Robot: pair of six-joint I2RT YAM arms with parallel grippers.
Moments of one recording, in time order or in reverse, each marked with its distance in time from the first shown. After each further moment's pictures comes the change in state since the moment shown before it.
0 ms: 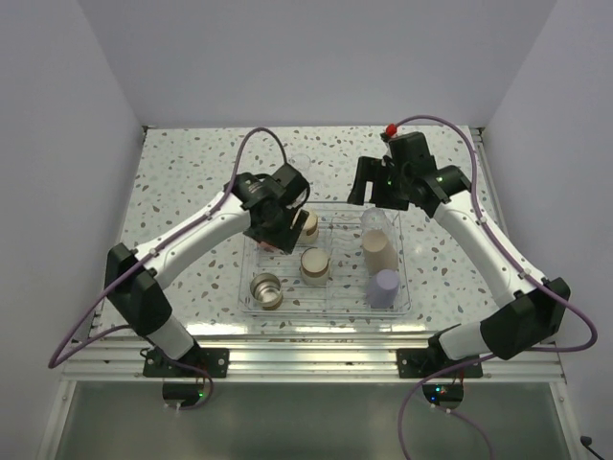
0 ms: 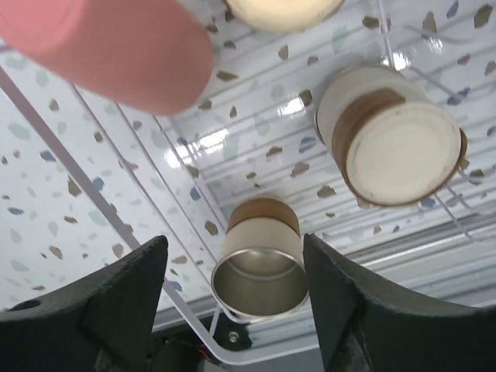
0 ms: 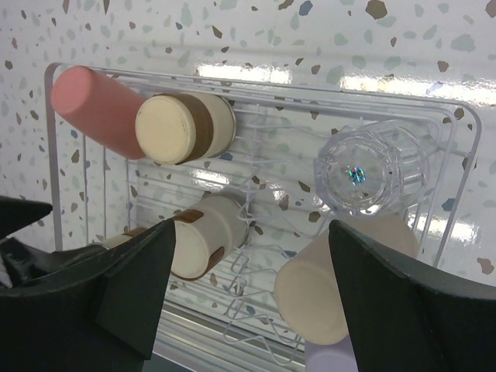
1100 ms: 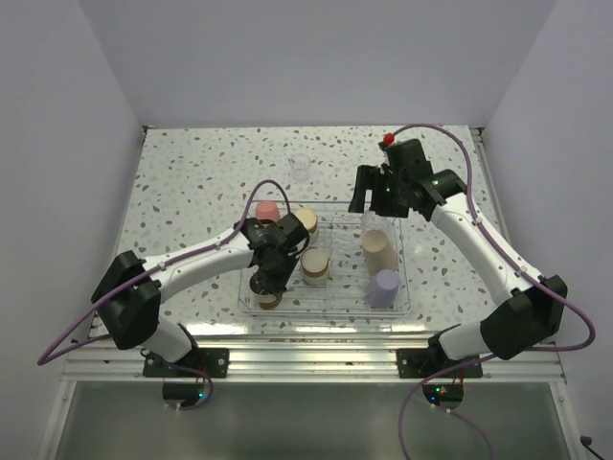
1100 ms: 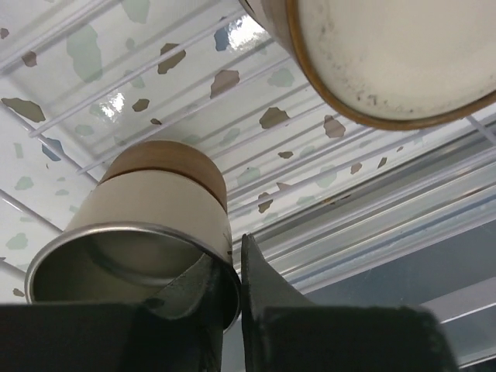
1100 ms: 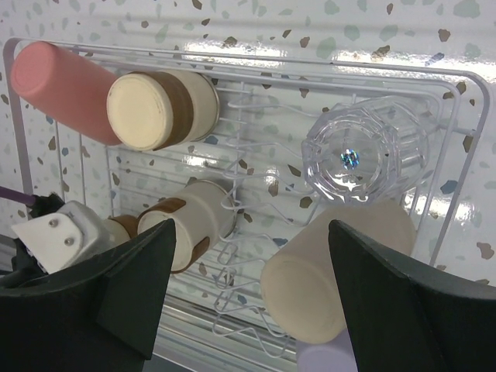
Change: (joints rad) left arm -0.112 -0.125 -0.453 0.212 0.225 -0.104; right arm 0.001 0.000 -0.062 -0.003 -0.002 -0.001
